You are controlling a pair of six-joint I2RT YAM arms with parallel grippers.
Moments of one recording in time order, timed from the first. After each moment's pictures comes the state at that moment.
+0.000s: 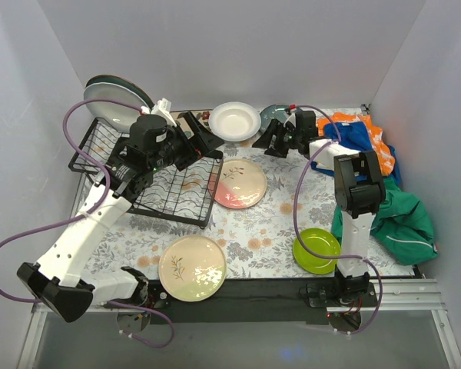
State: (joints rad) left arm -0.55 1.19 1.40 -0.58 0.09 -0.93; right arm 0.24 2.10 1.45 -0.01 -0.63 0.60
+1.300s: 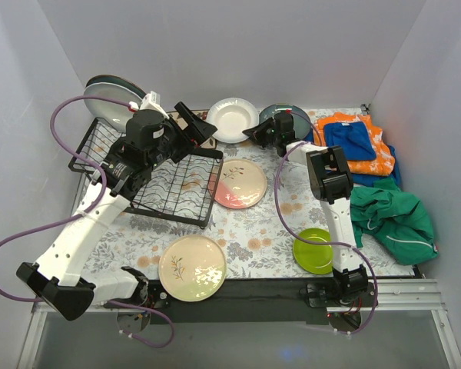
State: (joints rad) left arm -0.55 1.21 1.46 -0.58 -0.07 -0.96; right arm 0.32 2.50 1.77 0.32 -0.33 1.22
